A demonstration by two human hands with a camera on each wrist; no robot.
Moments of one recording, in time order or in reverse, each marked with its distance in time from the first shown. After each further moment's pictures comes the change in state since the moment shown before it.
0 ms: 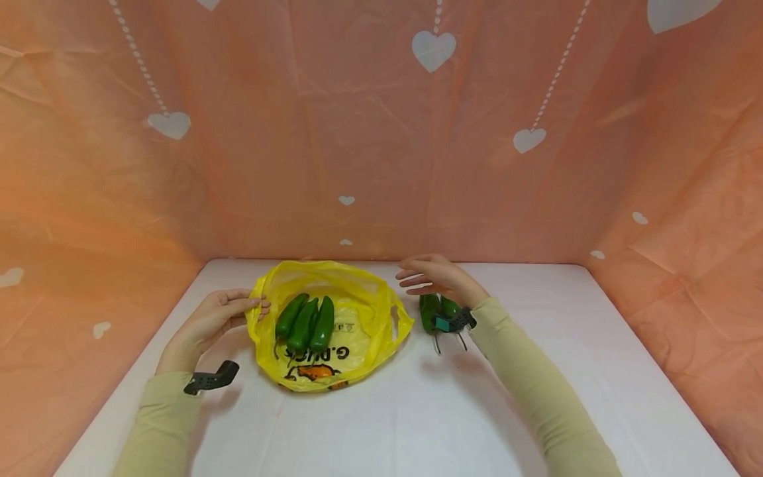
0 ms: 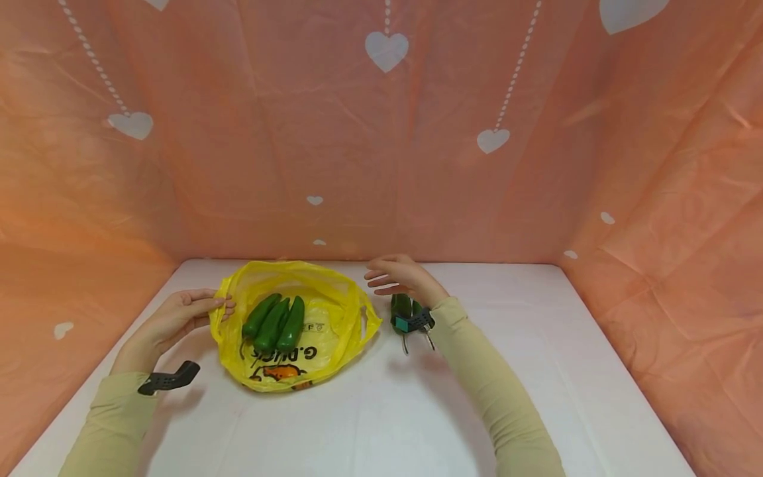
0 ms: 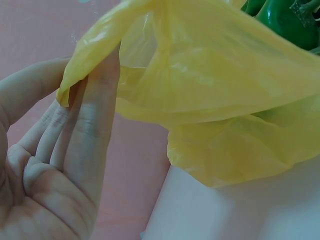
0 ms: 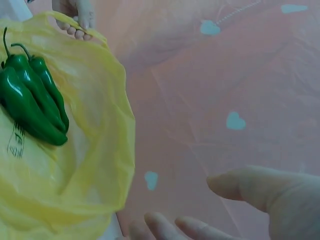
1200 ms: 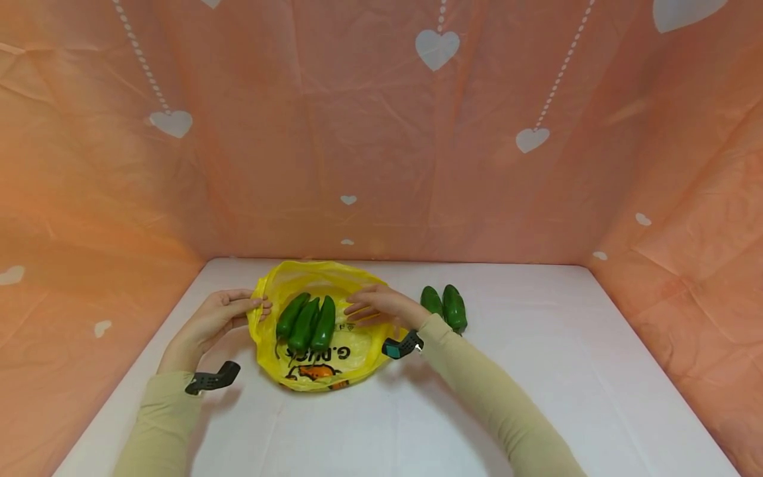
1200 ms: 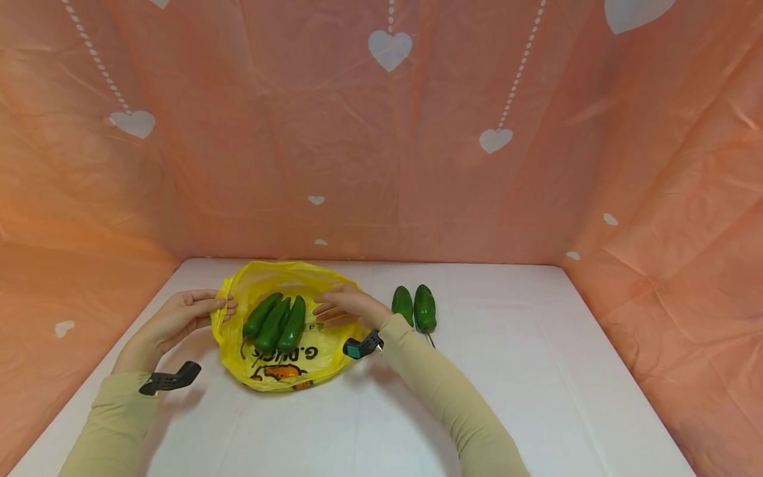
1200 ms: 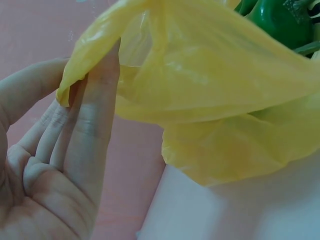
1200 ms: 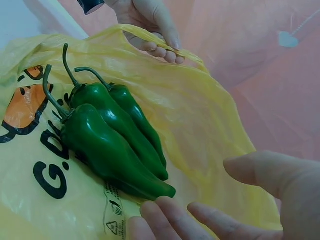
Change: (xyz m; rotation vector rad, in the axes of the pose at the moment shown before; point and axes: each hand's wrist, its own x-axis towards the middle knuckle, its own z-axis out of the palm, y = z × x) left_hand 0.002 -0.003 -0.001 0.003 -0.004 0.000; right_hand 0.045 0.041 0.087 0.091 -0.236 0.023
